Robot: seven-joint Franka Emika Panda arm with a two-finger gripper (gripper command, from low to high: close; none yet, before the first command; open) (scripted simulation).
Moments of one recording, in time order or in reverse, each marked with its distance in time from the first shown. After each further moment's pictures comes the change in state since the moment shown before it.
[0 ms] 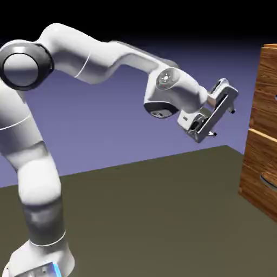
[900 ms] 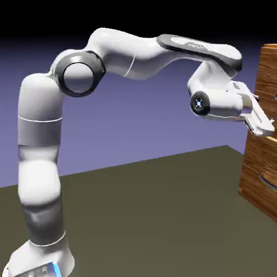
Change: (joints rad) arm -0.020 0.393 -0.039 0.570 1.174 -0.080 0.891
